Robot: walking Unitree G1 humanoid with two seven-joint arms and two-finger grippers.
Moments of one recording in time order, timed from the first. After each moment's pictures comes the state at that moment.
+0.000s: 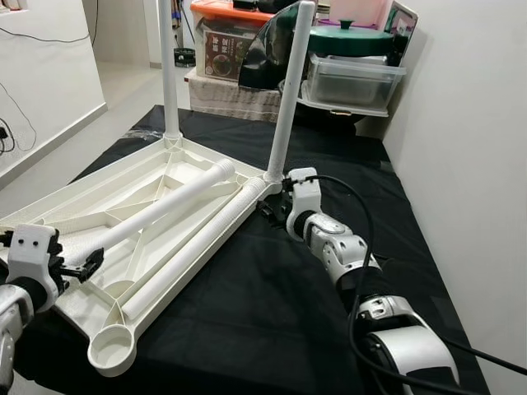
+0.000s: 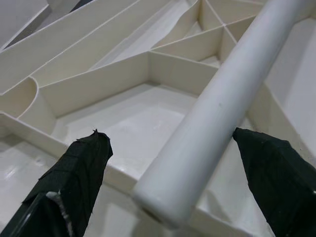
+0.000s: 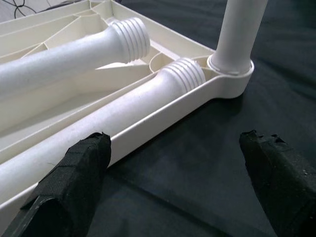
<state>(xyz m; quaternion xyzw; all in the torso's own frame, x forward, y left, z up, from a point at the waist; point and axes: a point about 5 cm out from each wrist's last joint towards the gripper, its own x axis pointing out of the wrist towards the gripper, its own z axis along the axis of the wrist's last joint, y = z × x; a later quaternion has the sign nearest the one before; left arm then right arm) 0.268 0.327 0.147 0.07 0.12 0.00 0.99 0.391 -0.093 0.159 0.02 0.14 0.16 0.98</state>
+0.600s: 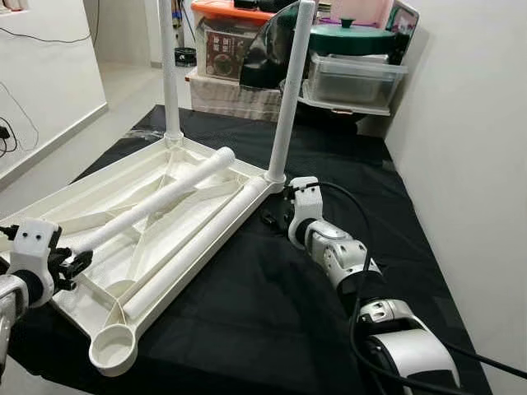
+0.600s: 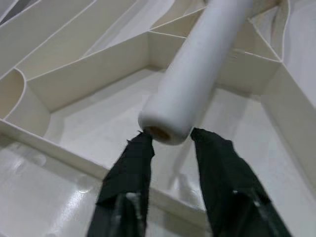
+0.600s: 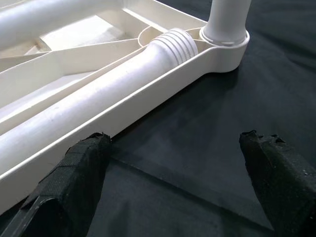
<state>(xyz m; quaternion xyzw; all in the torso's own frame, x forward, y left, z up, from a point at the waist) 0.283 0.331 0.145 0.08 0.17 -0.03 0.98 0.388 -0.097 0.148 0.02 0.18 0.14 0.97</state>
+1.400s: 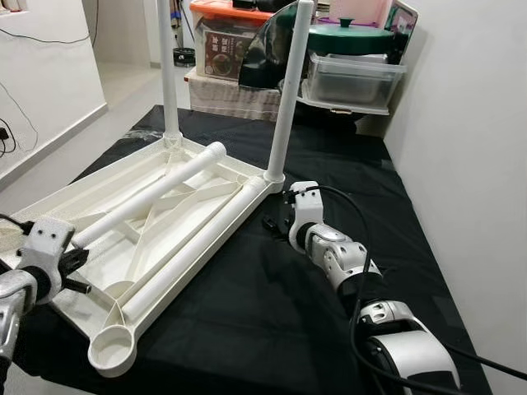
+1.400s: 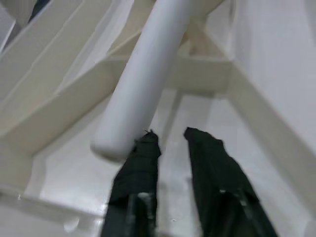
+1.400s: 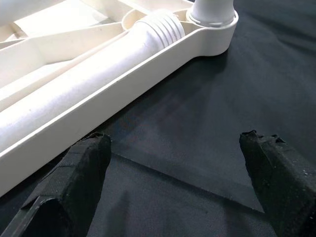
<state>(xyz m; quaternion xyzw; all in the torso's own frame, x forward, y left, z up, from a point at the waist) 0.288 0.309 0.153 0.19 0.15 -0.08 0.97 0.386 -0.100 0.141 0.03 0.20 0.12 0.97</state>
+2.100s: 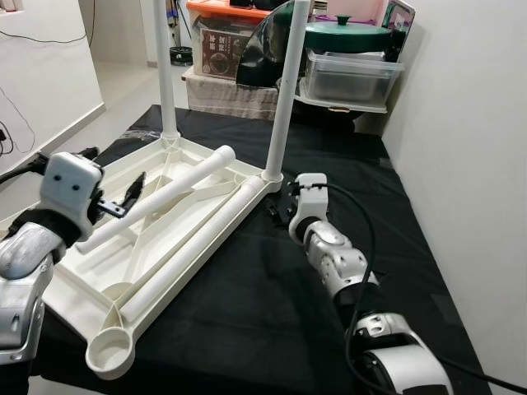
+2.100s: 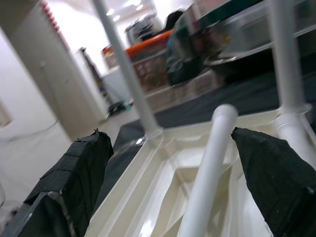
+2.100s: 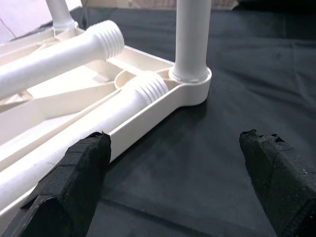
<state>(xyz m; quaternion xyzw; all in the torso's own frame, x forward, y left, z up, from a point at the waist) 0.274 0.255 0.245 0.22 -0.15 -0.03 0.96 0.383 -0.094 0.156 0.04 0.09 0.09 0.99</state>
